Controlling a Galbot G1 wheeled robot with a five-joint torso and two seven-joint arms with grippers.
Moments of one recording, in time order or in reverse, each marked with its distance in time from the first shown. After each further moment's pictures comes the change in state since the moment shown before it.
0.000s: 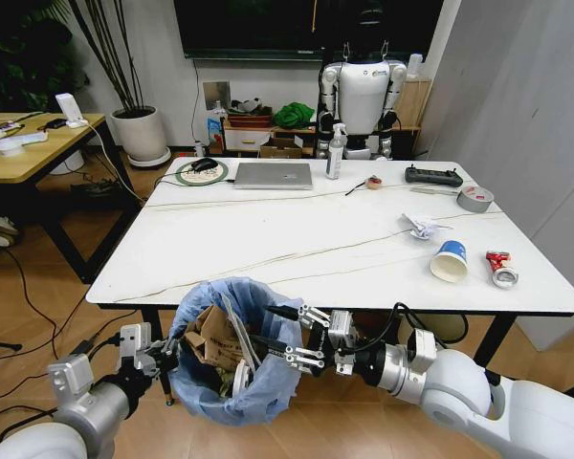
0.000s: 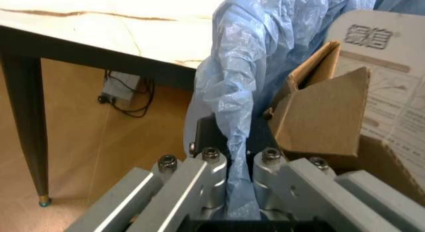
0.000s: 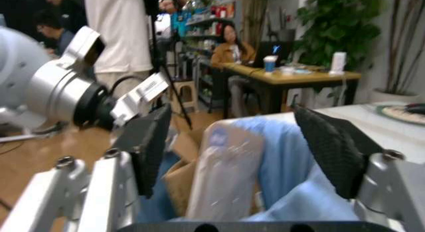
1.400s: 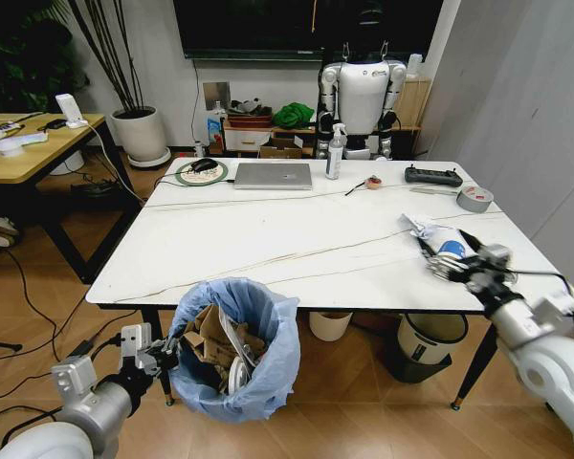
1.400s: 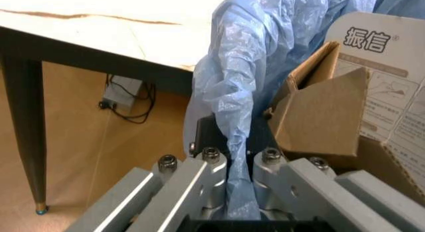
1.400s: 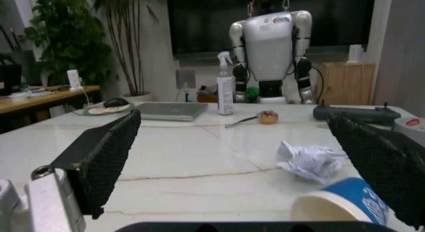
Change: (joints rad) left arm -0.037 -0.050 0.039 0.041 0.064 -0.014 0.034; right arm -0.779 0.380 1.192 -0.167 -0.036 -0.091 0.017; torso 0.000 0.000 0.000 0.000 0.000
